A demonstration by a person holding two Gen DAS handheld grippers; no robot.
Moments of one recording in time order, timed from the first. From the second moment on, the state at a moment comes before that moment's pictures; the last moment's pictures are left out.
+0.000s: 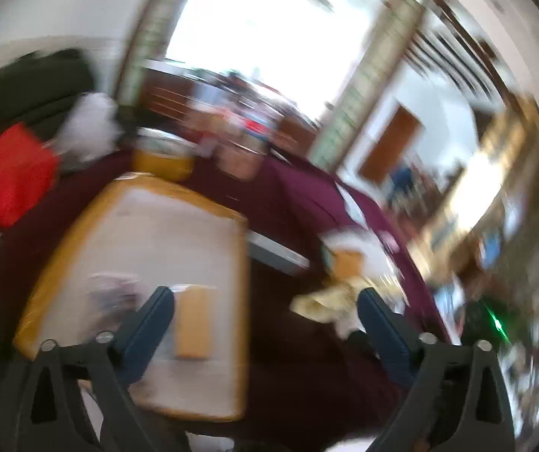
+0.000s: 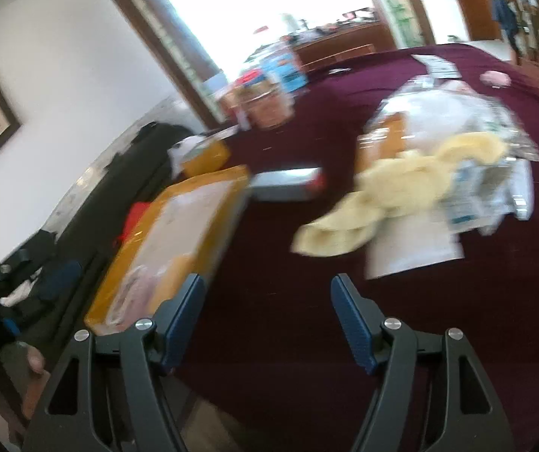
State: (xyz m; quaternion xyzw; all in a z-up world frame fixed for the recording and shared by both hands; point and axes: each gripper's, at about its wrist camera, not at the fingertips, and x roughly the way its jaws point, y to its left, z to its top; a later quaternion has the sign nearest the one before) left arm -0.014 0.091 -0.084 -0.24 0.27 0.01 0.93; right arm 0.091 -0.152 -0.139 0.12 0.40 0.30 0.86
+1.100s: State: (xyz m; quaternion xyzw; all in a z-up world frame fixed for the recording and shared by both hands) left arm 0.146 -0.024 -0.129 -0.17 0.51 -0.17 0.83; right arm 0.175 -0.217 -0.168 0.11 0.43 0.28 0.85
